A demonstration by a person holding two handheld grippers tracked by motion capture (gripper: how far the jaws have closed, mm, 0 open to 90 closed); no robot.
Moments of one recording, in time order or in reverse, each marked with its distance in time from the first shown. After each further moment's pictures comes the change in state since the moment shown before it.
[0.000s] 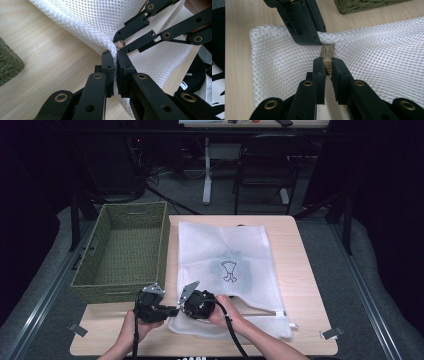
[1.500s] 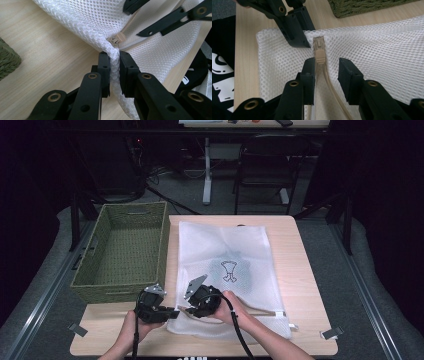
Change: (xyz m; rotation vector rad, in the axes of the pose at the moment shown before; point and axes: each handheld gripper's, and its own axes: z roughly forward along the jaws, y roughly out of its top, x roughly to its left) left arm 0.001 0.000 0.003 0.044 -0.001 0.005; right arm -0.012 -0.003 -0.018 -0.031 0.037 0.017
